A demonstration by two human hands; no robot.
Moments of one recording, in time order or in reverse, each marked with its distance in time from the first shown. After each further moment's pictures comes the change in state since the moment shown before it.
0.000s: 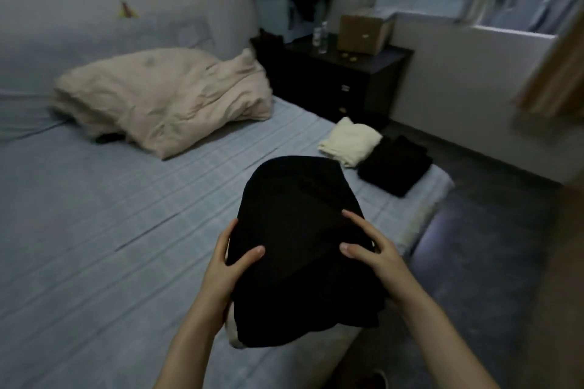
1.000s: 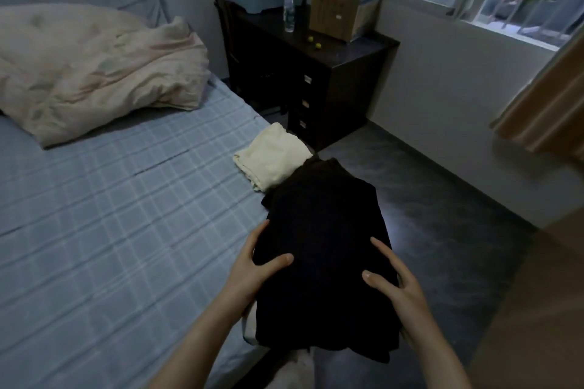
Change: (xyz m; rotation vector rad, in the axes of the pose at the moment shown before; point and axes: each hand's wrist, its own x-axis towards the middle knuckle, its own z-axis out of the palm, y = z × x) left_hand 0.271 -0.038 0.494 0.049 -0.037 -0.144; right_hand 0.226 0.029 -0.499 -0.002 0.119 0.184
